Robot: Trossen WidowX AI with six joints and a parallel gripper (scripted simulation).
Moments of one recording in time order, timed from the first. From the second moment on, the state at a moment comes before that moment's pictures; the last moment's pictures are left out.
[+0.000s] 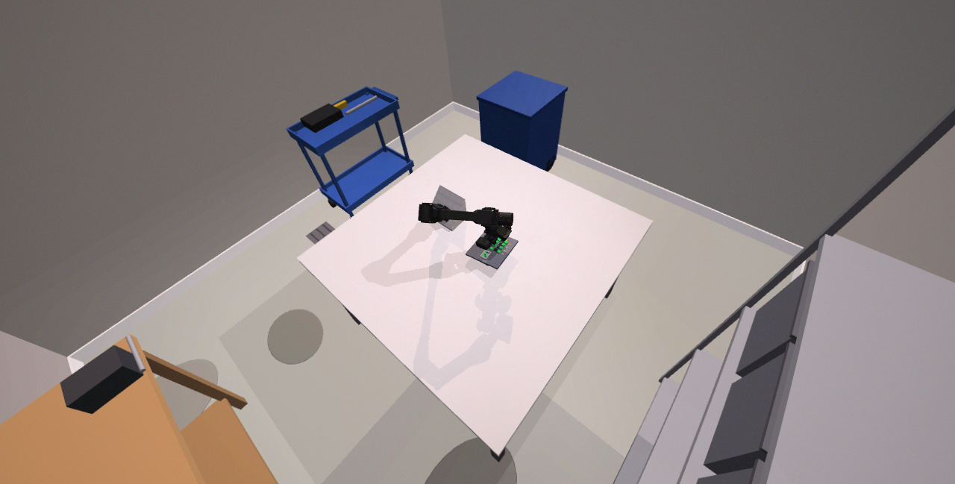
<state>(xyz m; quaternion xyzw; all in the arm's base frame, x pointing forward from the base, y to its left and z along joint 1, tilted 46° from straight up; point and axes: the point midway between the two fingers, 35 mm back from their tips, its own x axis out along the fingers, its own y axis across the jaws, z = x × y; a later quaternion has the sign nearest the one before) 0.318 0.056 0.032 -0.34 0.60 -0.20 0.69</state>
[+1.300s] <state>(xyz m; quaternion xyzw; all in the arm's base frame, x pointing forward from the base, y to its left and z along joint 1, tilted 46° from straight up) 0.309 0.082 0.056 -0.35 0.60 -0.19 0.69</state>
